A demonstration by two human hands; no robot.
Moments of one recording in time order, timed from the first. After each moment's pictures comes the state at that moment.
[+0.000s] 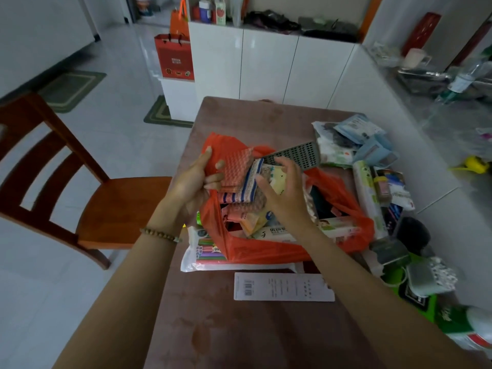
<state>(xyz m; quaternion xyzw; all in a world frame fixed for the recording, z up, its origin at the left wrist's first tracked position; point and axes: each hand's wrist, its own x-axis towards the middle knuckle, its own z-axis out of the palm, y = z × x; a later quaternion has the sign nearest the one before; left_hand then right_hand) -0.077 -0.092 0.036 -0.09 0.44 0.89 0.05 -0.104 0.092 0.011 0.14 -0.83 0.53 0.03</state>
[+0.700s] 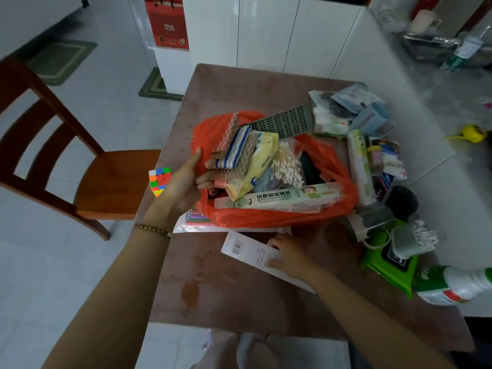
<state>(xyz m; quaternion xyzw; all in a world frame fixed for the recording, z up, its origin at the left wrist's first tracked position) -0.032 -0.065 -0.014 -0.13 0.43 0.89 0.06 -0.022 0.199 -0.128 0.25 -0.92 0.16 -0.26</state>
